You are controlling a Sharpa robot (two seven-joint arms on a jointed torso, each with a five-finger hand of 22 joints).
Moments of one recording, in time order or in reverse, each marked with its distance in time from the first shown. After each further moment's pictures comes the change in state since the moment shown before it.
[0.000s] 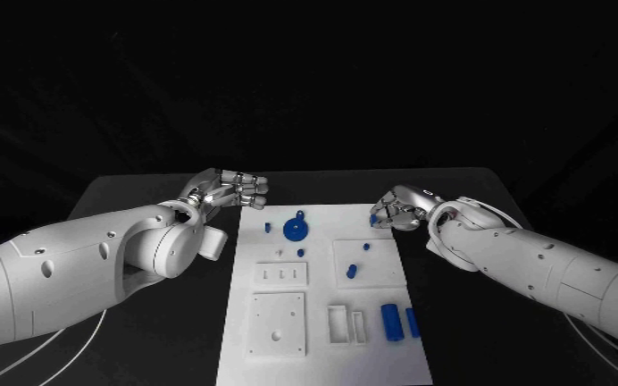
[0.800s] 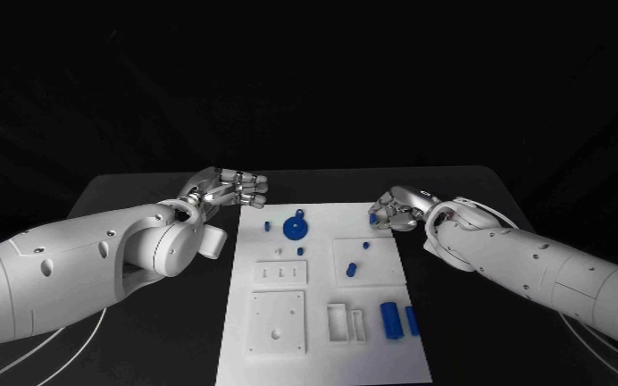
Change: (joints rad) left arm 0.000 0.001 0.000 0.000 0.000 0.002 -0.001; left_hand 0.000 0.000 0.000 0.000 0.000 0.000 0.000 0.000 0.000 0.000 0.000 0.000 0.000 0.000 0.000 0.000 0.000 0.000 0.000 0.000 0.000 -0.001; right arm -0.006 0.013 0.000 -0.011 -0.004 0.000 -0.005; right_hand -0.011 -0.011 0.004 0.002 0.000 -0.003 0.003 0.000 0.000 0.004 0.004 0.000 0.001 0.003 -0.003 0.004 0.004 0.000 0.000 0.000 0.000 0.000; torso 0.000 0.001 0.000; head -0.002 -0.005
